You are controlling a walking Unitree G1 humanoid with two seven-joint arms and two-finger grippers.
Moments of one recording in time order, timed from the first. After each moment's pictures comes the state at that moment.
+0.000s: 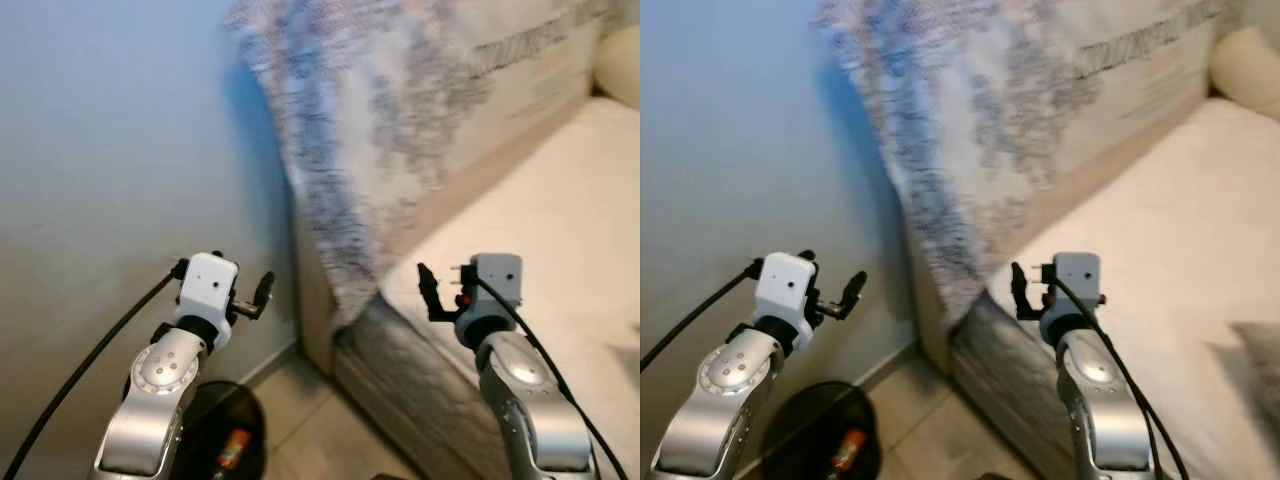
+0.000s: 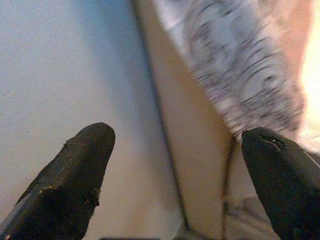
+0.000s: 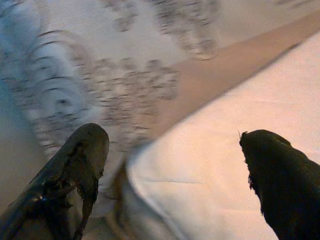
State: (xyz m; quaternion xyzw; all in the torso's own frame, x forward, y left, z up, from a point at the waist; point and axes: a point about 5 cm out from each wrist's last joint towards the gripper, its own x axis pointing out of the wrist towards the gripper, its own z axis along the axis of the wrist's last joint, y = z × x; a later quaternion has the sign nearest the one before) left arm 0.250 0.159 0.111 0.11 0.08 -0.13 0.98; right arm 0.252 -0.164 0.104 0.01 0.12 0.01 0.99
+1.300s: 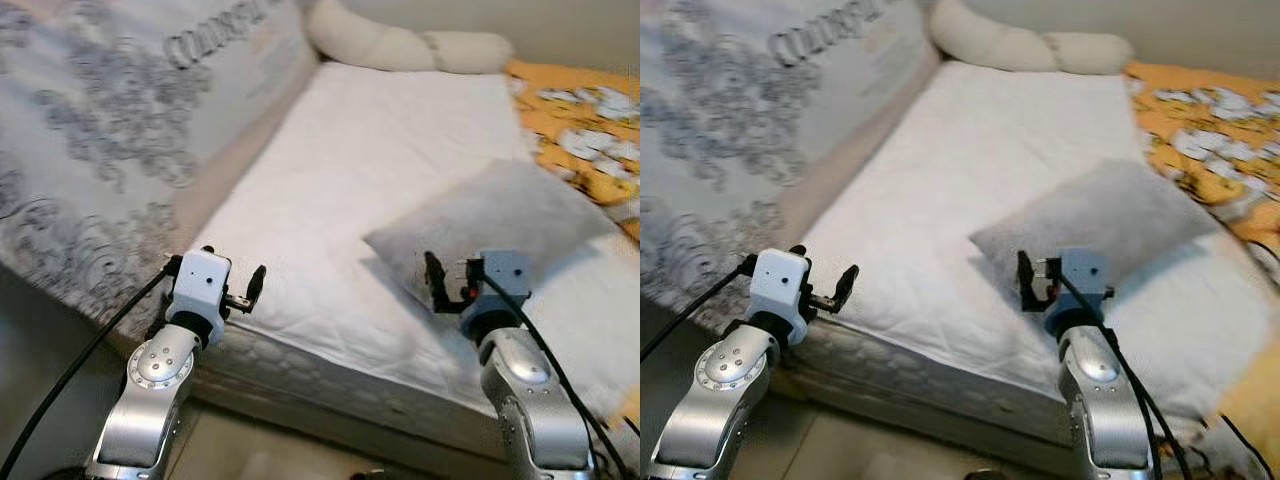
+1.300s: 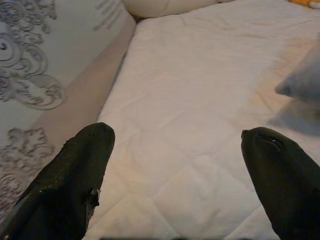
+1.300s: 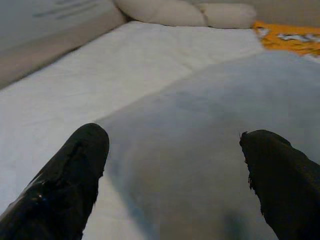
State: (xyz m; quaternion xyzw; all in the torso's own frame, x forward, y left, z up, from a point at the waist) left arm 0.256 0.168 0.108 0.11 0.07 -0.11 0.99; right arm 0.255 -0.168 0.111 -0.01 0.08 -0.01 1.00
